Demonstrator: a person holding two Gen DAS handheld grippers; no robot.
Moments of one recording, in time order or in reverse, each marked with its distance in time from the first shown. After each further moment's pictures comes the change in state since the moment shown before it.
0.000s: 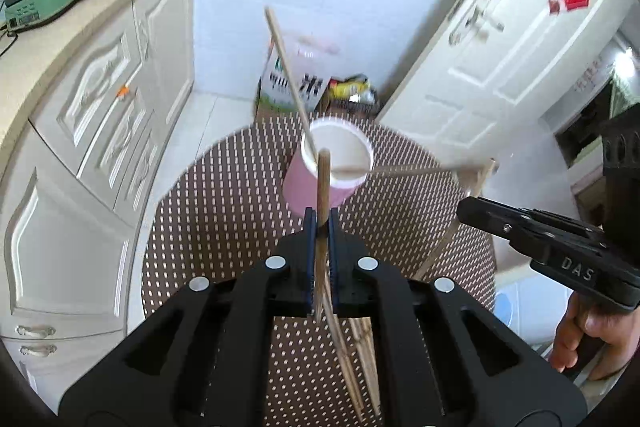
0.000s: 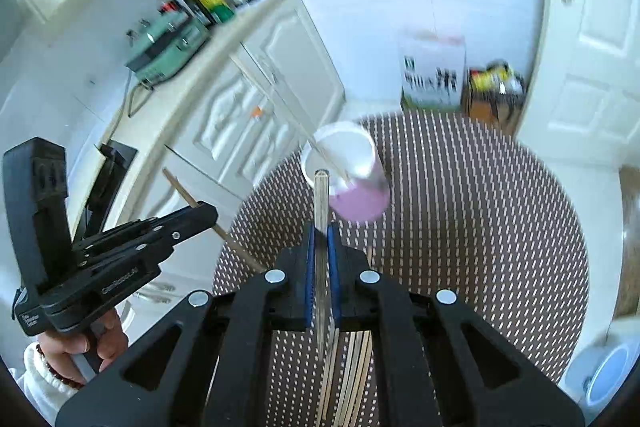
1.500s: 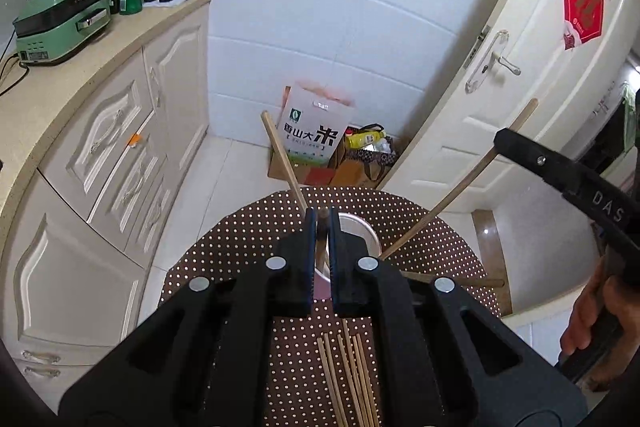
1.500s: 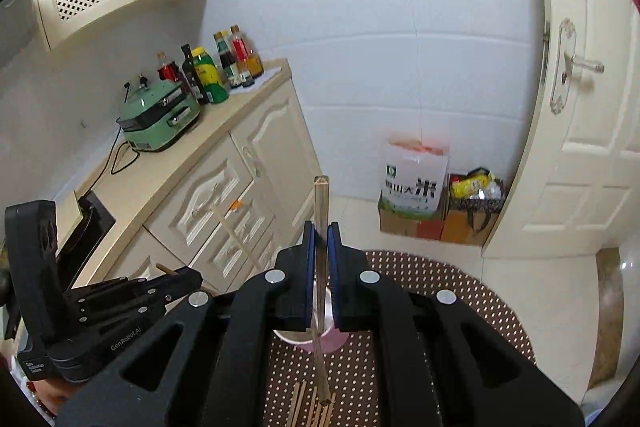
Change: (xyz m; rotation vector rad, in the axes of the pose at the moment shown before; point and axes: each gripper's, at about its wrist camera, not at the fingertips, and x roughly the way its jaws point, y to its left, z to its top) left arm 0.019 -0.009 0.051 -0.011 -0.118 0.070; right arm -0.024 -0.031 0.070 -0.103 -0.272 -0.082
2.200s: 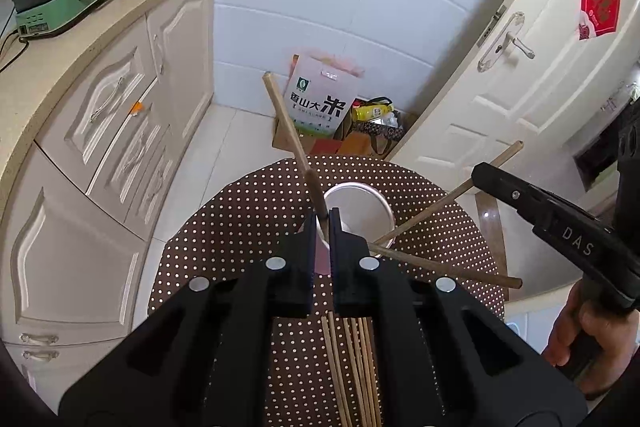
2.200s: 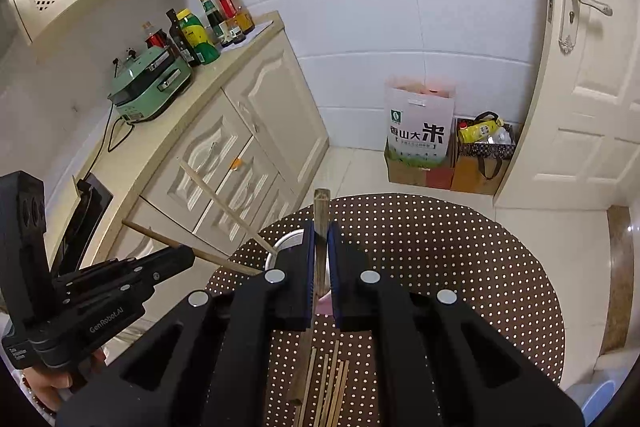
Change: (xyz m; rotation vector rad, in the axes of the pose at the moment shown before) left arm 0.016 0.007 -0.010 -0.033 0.104 0.020; right arm 0.032 -0.004 -0.024 0.080 0.153 0.020
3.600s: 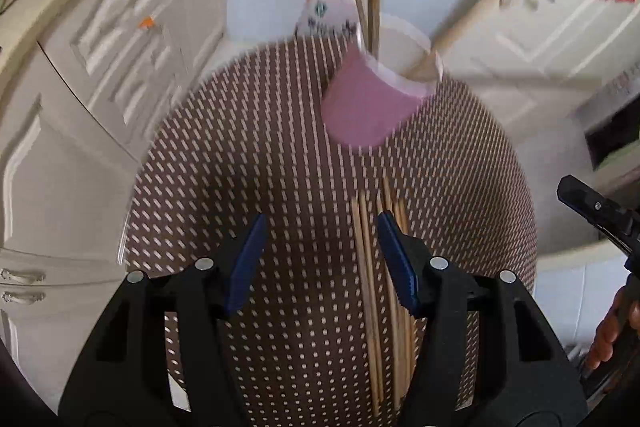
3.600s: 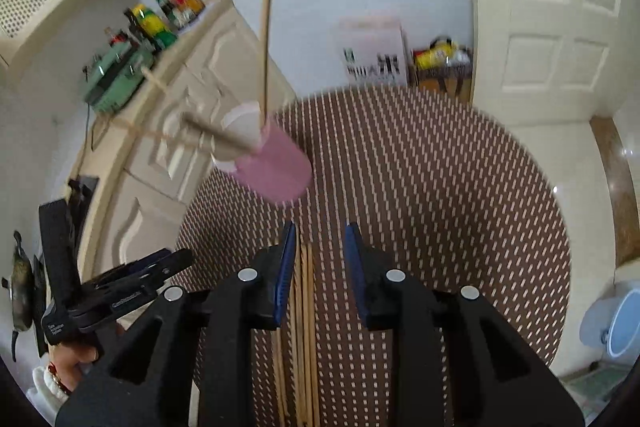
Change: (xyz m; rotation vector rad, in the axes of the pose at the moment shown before) left arm 0.040 0.022 -0.114 -0.023 0.214 0.027; right arm -0.029 -0.048 -0.119 0.198 0.130 -0.049
